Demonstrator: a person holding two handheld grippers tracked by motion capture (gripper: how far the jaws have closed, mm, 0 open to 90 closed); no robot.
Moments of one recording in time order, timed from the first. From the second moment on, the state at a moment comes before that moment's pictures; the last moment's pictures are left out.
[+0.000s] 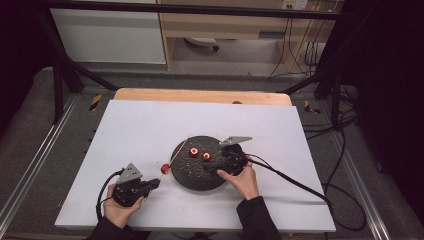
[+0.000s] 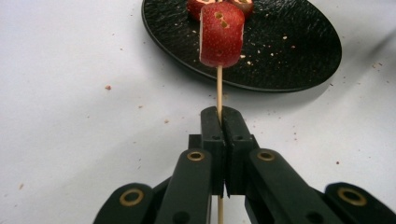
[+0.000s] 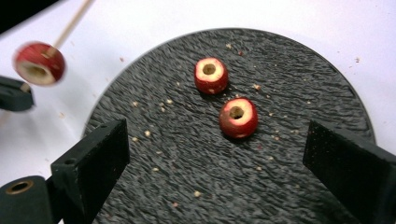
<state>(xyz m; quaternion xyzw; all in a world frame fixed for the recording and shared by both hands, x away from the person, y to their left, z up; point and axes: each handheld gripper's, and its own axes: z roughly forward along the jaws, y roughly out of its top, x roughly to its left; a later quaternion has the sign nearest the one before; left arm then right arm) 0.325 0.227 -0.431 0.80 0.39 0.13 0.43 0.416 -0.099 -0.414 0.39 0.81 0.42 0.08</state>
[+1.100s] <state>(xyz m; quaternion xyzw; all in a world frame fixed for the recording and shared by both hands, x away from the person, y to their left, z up) 0.324 0.231 -0.438 0.80 0.39 0.12 0.43 0.471 -0.071 -0.399 0.37 0.89 0.27 0.06</state>
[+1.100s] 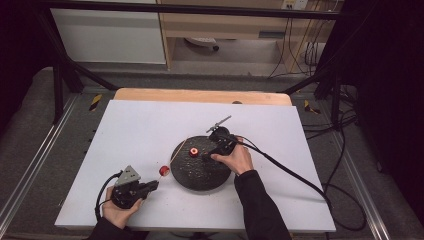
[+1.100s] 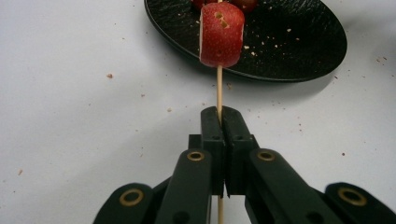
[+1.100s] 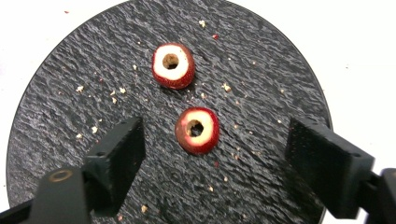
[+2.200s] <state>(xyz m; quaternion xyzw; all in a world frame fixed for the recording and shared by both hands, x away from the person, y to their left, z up) 0.323 0.230 -0.439 0.80 0.39 0.12 0.43 0.487 -0.053 -0.413 0.36 0.91 0.21 0.00</state>
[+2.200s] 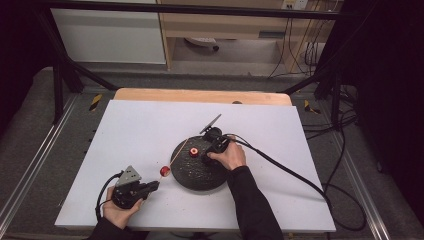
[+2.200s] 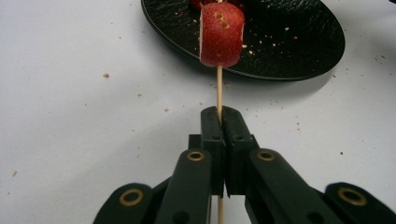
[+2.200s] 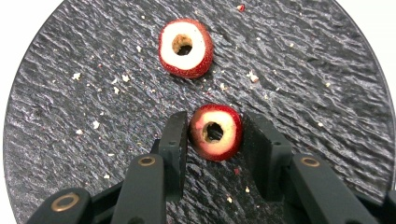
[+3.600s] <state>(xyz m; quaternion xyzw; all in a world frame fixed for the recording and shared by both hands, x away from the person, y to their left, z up) 0.321 0.228 -0.438 0.81 0.38 0.12 0.43 0.442 -0.074 -0.389 0.39 0.85 0.37 0.00</state>
